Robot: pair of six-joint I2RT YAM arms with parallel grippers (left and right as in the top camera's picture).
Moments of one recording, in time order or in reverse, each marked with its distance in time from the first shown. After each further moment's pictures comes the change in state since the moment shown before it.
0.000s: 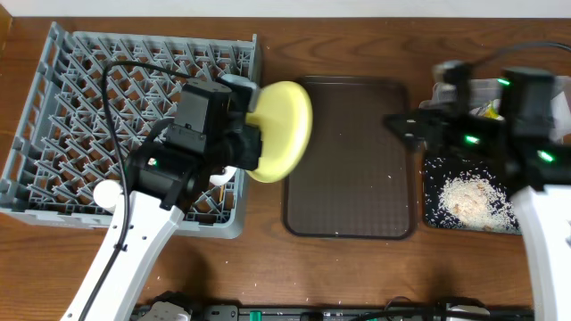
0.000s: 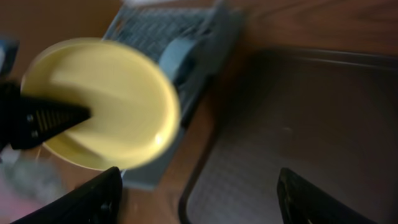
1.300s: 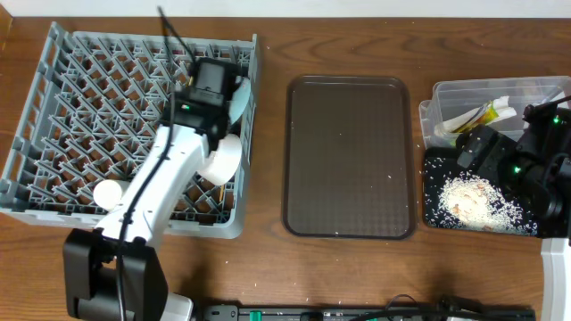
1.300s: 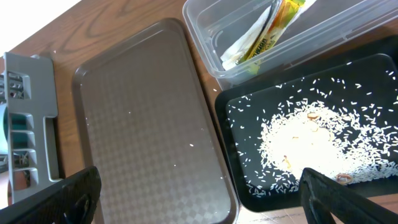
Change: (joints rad) left arm 0.125 0.367 0.000 0.180 -0.730 0.246; right arm -0.159 -0.157 0.000 -0.269 0.565 0.223
